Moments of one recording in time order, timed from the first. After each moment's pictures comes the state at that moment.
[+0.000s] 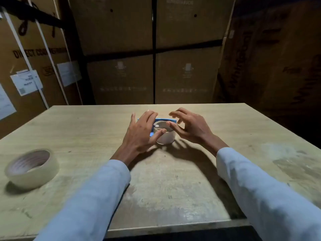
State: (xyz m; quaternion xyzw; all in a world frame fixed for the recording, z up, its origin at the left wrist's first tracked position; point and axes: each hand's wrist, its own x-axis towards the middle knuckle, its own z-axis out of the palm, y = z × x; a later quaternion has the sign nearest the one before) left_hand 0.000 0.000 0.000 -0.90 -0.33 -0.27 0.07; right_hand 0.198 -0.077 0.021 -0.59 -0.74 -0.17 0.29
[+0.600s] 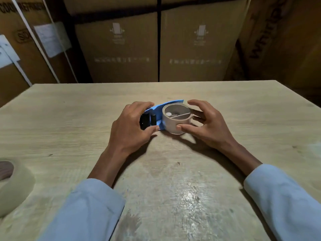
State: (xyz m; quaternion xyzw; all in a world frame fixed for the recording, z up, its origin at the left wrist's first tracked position) left_hand -0.018 0.045 -0.018 -0.85 -0.37 -0.38 -0.08; right_hand 0.212 -0.044 -0.029 -0.61 -0.63 0.11 0.48
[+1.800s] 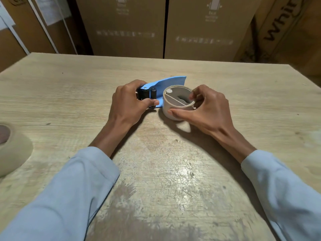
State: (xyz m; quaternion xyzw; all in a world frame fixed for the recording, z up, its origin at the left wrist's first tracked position) left_hand -0.012 0.039 -0.017 -0.77 -0.45 -0.42 -0.18; right_hand 0.175 -0.064 -0.011 -0.70 -0.58 -0.01 0.41
